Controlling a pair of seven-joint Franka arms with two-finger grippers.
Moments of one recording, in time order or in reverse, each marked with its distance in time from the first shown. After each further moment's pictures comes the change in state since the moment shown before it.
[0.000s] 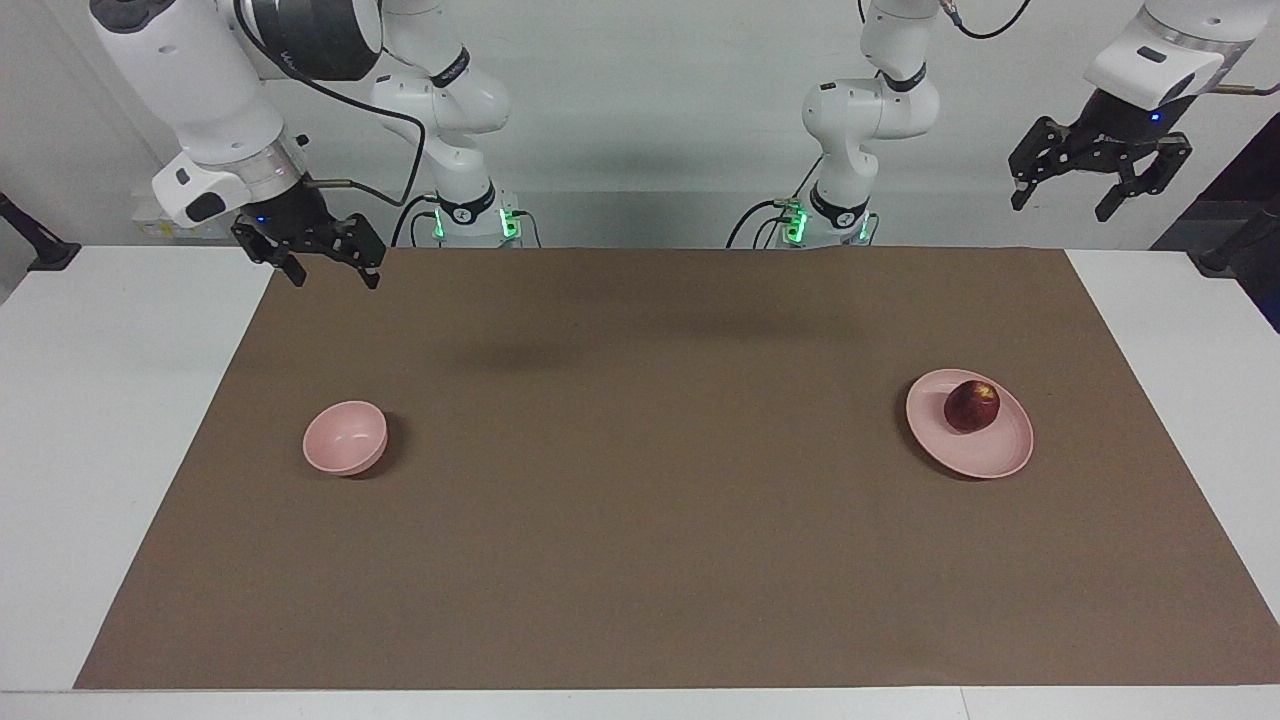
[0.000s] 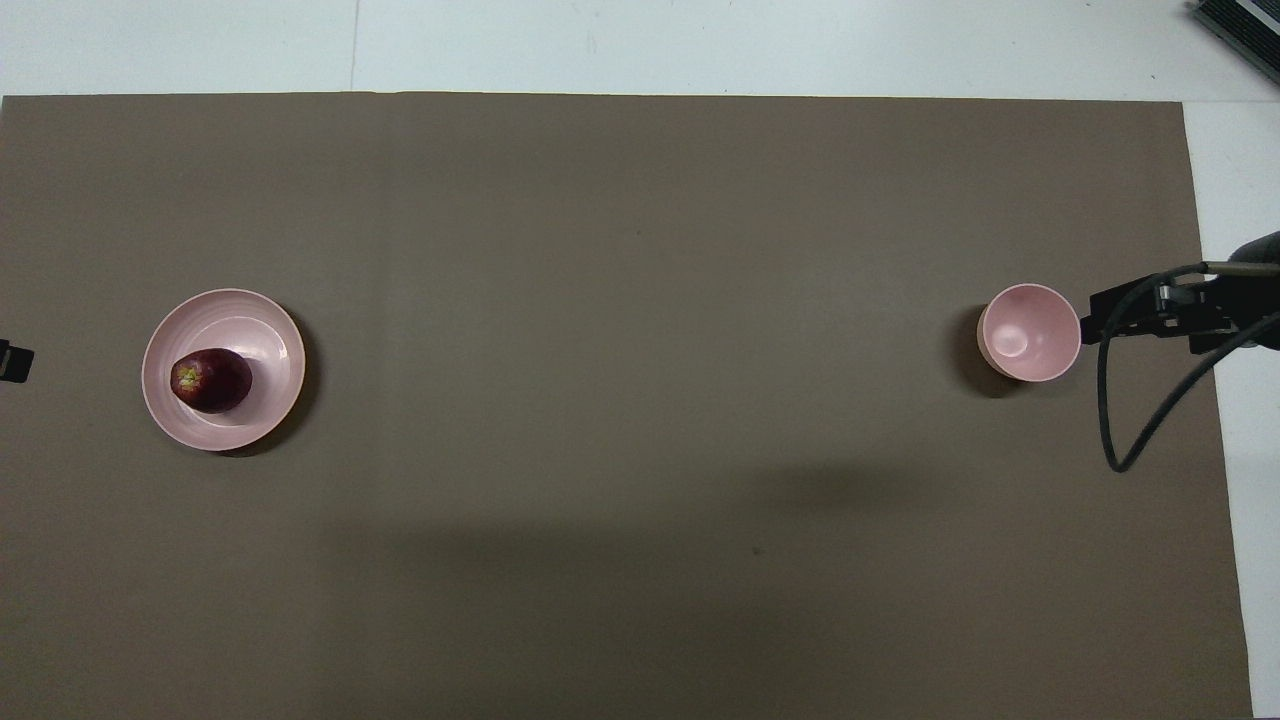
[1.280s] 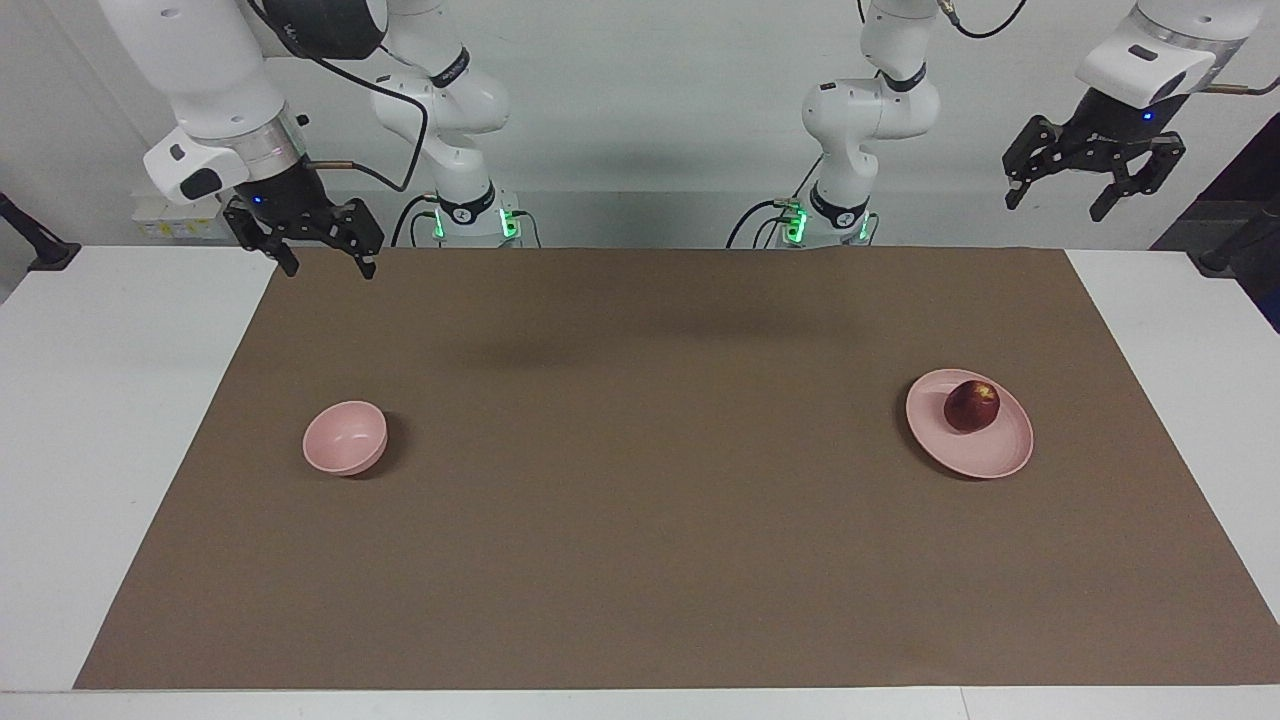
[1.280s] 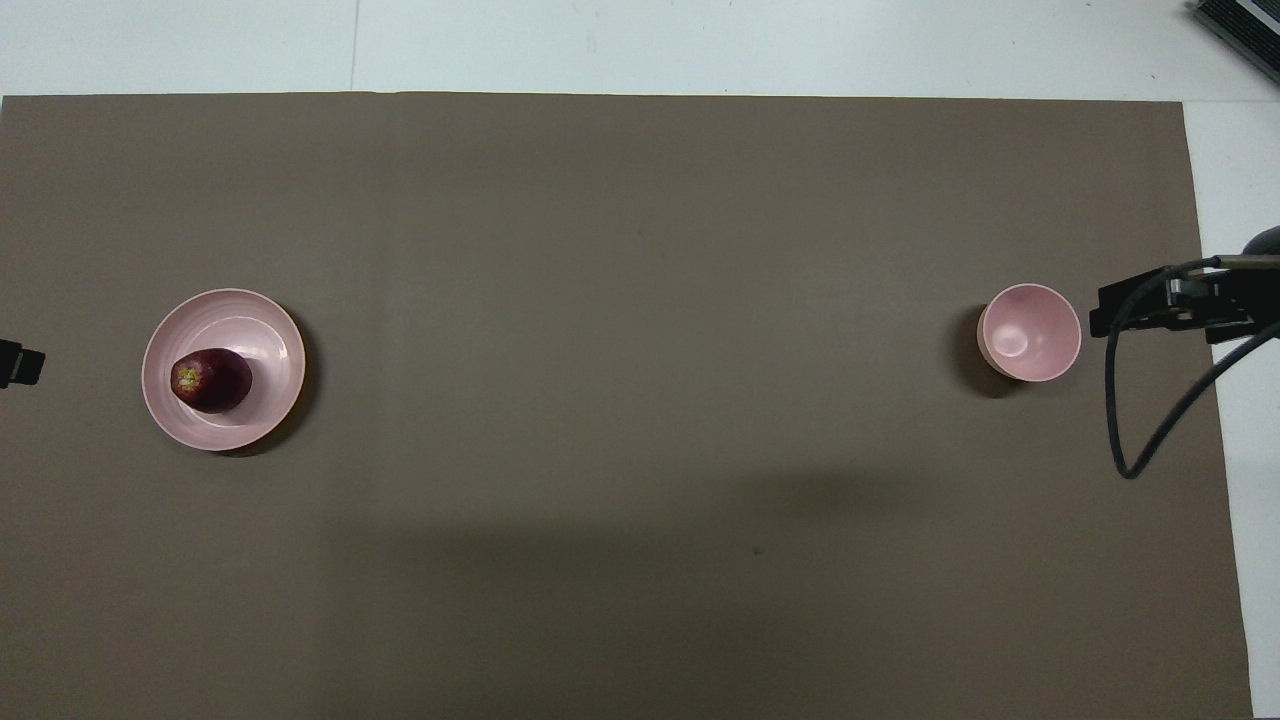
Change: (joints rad) left arm 0.000 -0.007 -0.012 -0.012 0.000 0.003 -0.001; right arm 0.007 0.003 0.020 0.056 -0.028 -0.044 0.000
